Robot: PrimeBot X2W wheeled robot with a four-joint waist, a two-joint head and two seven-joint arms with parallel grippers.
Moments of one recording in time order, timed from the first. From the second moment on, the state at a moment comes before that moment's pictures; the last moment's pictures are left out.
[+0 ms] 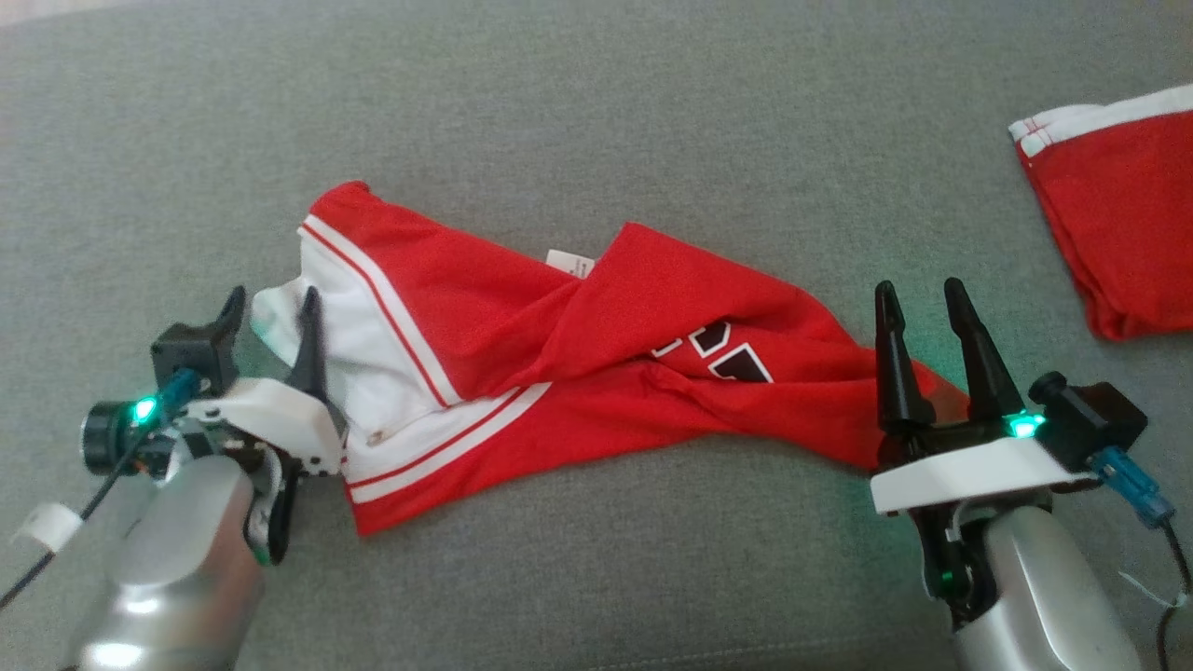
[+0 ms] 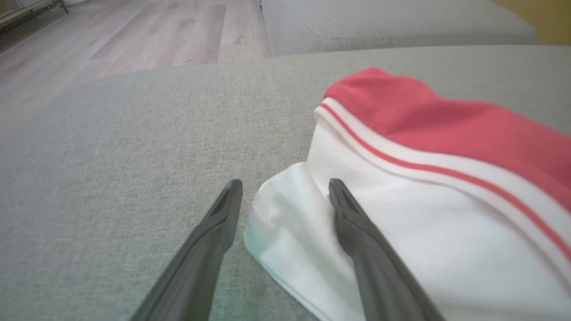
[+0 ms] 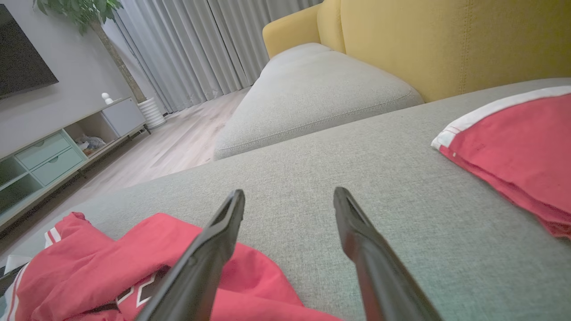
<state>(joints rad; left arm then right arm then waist) -0.55 0.30 -0.52 0.74 -0.56 0.10 -0.17 -0.18 -0.05 0.12 0.27 0.32 0.13 -0.25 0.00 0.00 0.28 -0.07</state>
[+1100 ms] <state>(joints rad) -0.57 0.35 -0.49 0.36 -0.67 0.02 -0.01 -0.17 -0.05 0.17 0.32 0.38 0.13 -0.25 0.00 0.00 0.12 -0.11</state>
